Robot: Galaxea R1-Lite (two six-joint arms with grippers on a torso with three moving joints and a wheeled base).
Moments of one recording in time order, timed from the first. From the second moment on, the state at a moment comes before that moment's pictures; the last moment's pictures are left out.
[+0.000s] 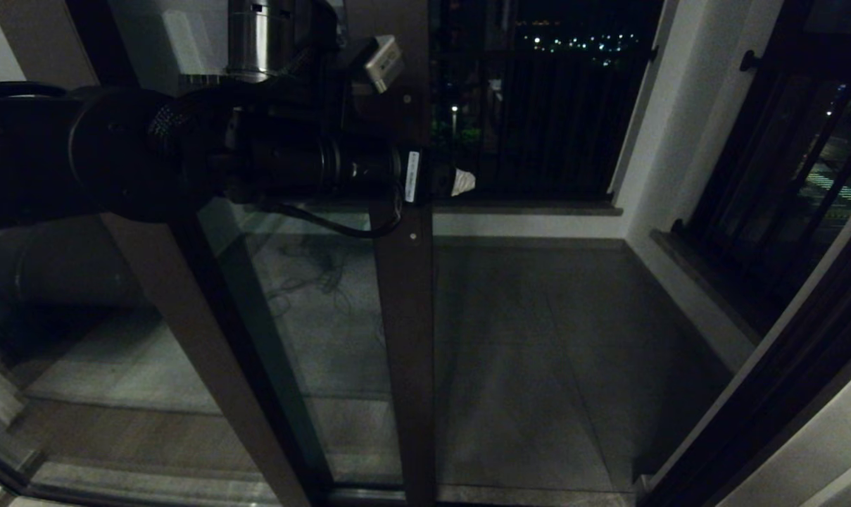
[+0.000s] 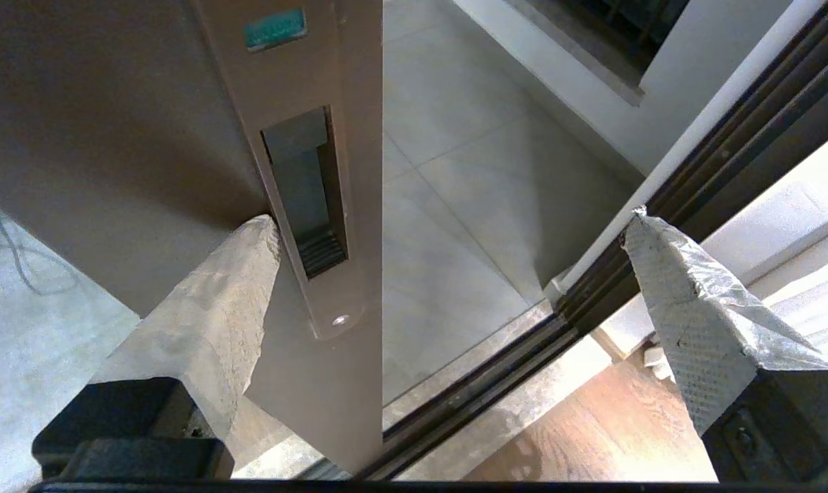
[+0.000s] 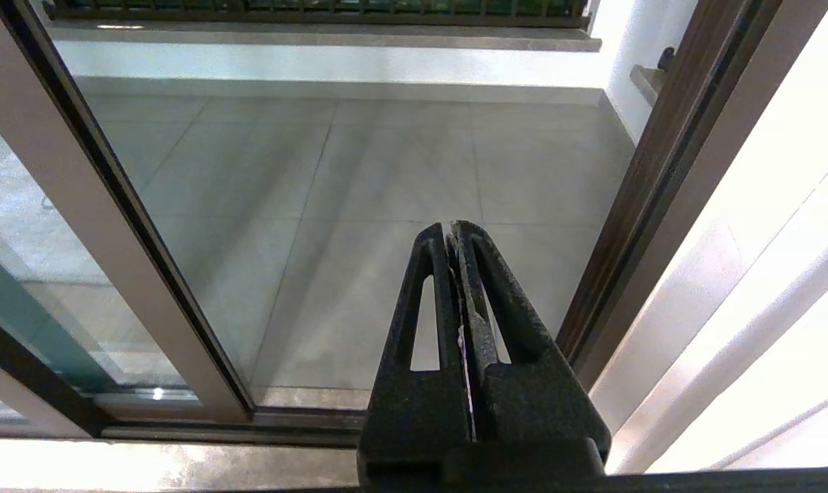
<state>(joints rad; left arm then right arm) -0.62 1.86 -1.73 0.09 -0.09 -0.01 0.00 0.00 0.00 0.00 0.01 -0.05</state>
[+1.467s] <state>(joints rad) -0.71 1.92 -1.79 0.08 -0.10 -0.01 0.00 0.00 0.00 0.00 0.01 -0.05</state>
